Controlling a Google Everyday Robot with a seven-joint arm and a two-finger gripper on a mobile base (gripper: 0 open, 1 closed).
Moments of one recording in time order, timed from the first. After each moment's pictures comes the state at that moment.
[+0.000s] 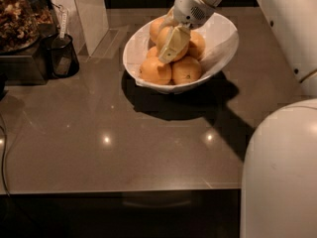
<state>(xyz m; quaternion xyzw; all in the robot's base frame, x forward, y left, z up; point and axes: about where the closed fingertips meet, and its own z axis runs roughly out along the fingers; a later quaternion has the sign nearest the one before) 0.645 -0.028 0.936 -0.68 0.67 0.17 0.24</state>
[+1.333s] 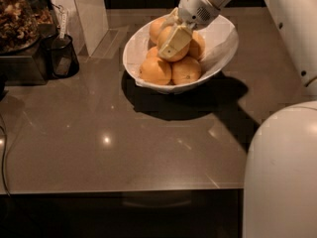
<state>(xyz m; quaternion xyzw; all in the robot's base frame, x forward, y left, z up) 0.648 -0.035 0.940 -0.67 0.66 0.21 0.27</state>
